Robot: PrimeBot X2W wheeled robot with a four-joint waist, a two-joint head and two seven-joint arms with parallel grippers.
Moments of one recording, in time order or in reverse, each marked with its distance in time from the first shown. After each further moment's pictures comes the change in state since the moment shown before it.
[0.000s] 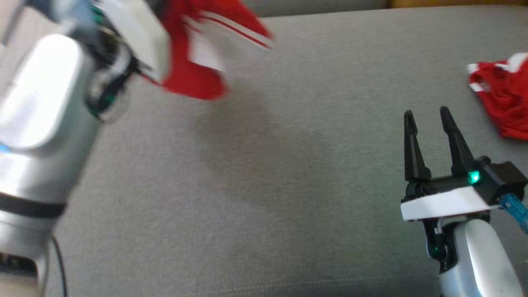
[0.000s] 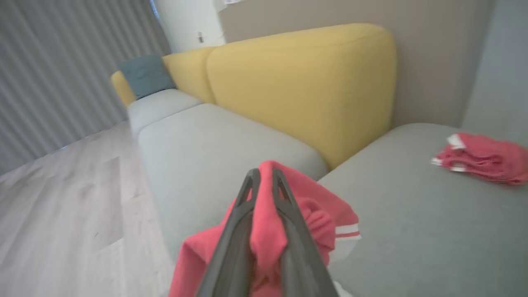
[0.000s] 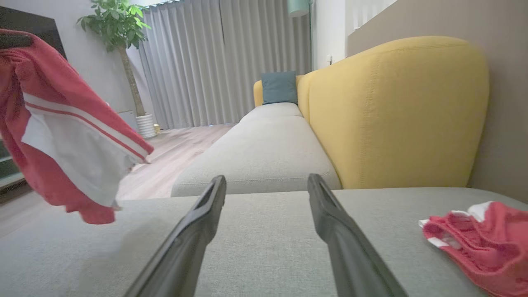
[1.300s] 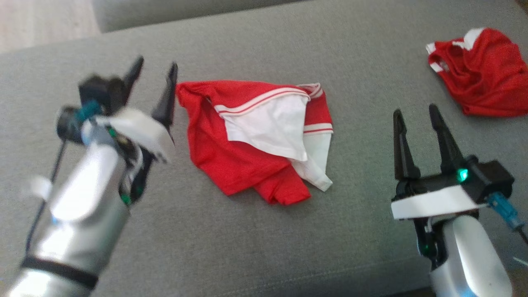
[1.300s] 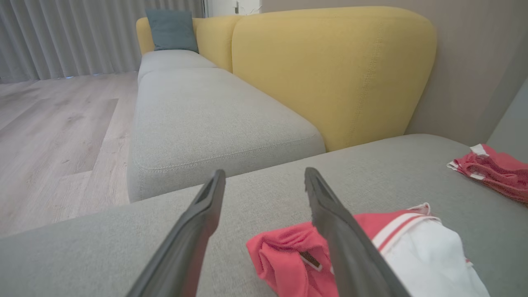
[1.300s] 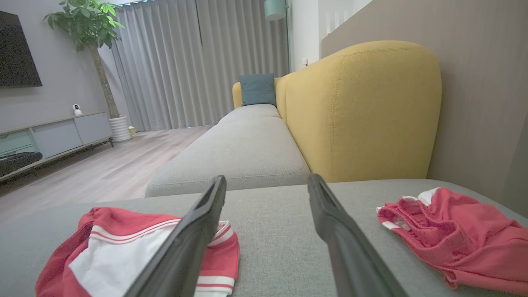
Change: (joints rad) left arm 0.308 -0.075 0.011 0.198 -0.057 0.162 -0.428; right arm -0.037 0.001 0.035 0.064 0.000 0.000 -0.056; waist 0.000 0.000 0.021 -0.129
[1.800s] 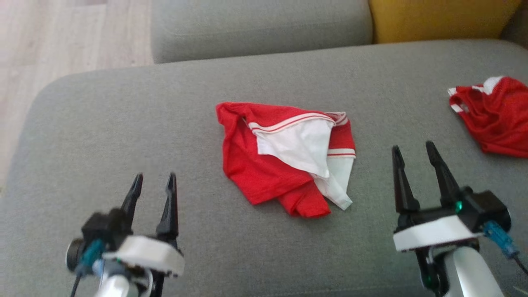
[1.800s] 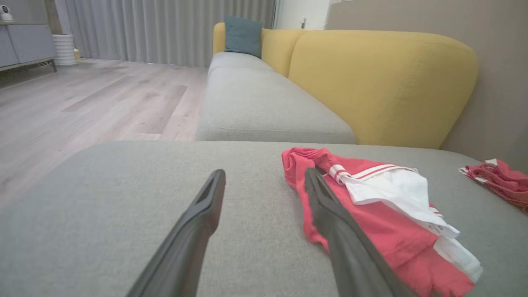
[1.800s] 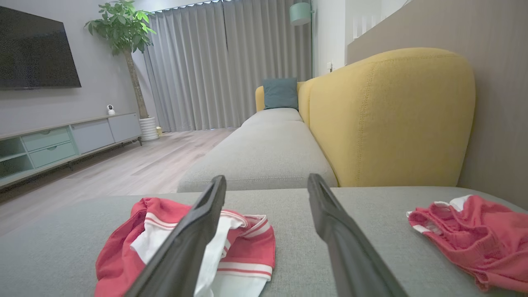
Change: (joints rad) left arm 0.618 -0.025 0.196 -0.489 0.123 0.178 -0.001; right arm 0.113 0.000 -0.002 -0.011 -0.023 0.000 0.017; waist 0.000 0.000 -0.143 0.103
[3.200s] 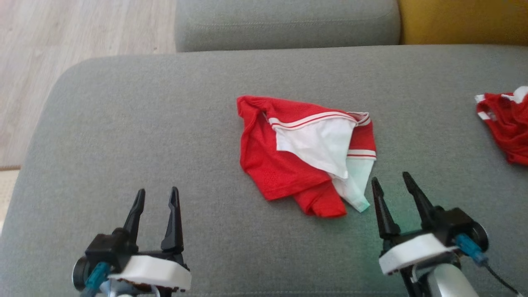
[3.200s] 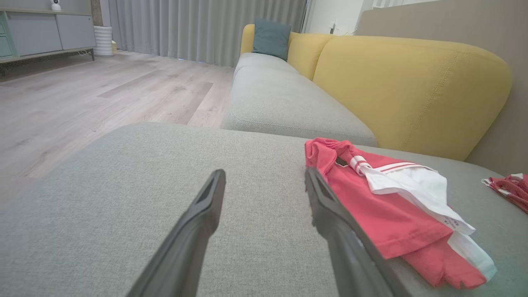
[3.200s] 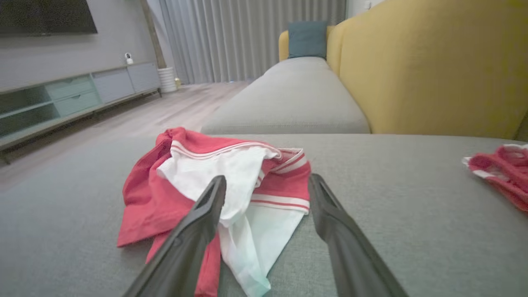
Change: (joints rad) left arm 0.182 -0.185 0.192 -0.069 0.182 -0.096 0.000; right arm 0.052 0.001 0.042 0.133 -0.026 0.000 -0.008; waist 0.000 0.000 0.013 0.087
